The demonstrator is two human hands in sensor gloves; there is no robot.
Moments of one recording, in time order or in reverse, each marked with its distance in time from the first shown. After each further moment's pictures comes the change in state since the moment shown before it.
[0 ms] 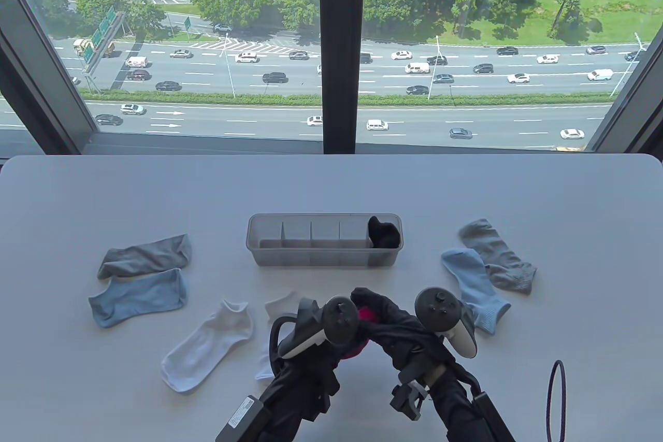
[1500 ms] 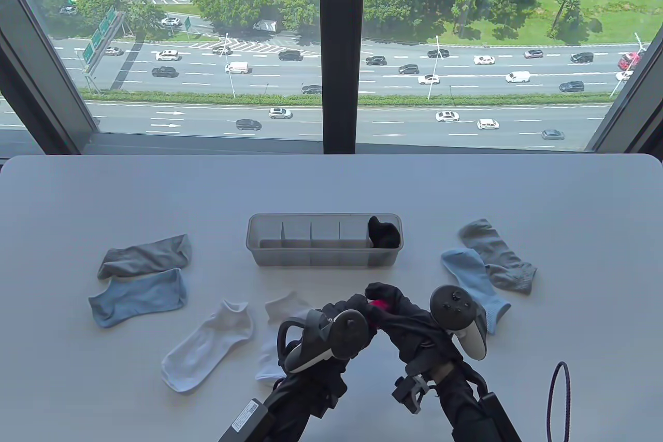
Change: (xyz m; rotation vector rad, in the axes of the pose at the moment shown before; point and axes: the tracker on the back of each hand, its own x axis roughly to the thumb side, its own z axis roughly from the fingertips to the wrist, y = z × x) left_hand 0.018 0.005 0.009 0.223 -0.114 -0.041; right_hand -0.004 -0.014 0.004 -0.017 -0.030 -0.173
